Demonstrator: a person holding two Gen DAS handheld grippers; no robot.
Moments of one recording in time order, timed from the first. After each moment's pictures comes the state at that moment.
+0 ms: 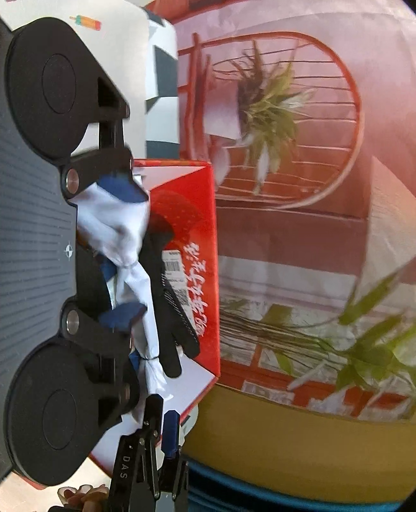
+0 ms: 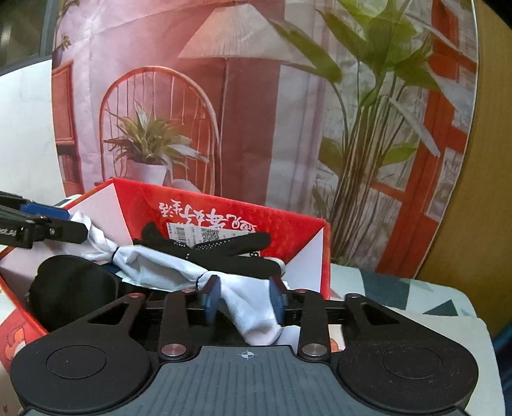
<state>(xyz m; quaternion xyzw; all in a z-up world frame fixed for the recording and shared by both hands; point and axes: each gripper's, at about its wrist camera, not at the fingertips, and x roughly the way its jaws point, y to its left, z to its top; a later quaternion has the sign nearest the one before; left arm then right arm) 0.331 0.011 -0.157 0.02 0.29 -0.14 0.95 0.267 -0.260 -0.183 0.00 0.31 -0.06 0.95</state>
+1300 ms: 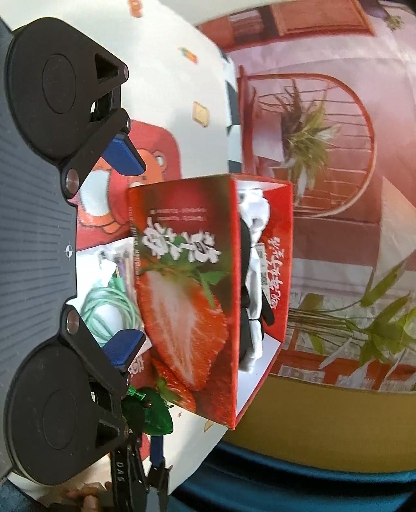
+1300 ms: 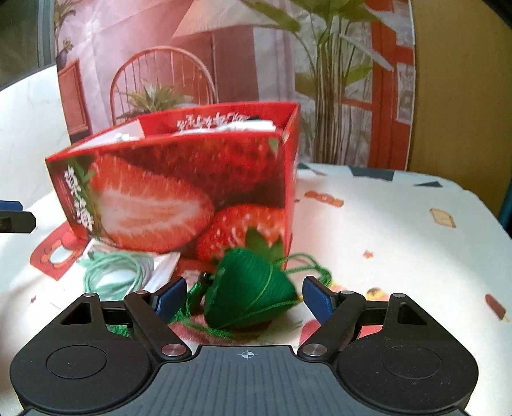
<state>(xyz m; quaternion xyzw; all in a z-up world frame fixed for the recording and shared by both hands) 0.171 0.013 -0.203 0.02 0.30 -0.11 0.95 0.104 -0.241 -0.262 0.08 0.33 -0.05 0.94</state>
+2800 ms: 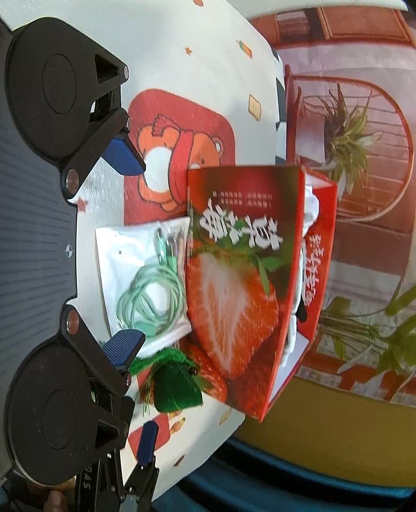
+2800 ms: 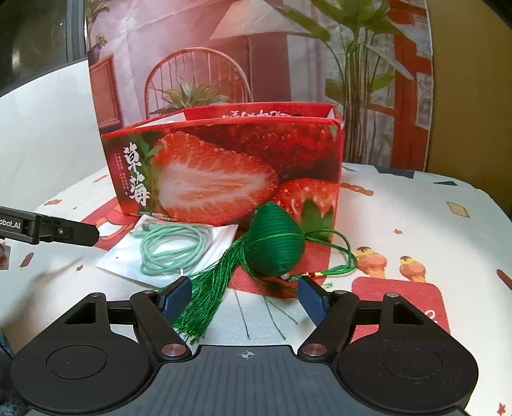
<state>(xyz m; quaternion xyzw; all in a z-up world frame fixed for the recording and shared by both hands) 0.149 0.003 -0.227 -0.03 0.35 -0.11 0.93 0.059 -0.196 -0.260 0.08 0.32 -0.02 0.95</state>
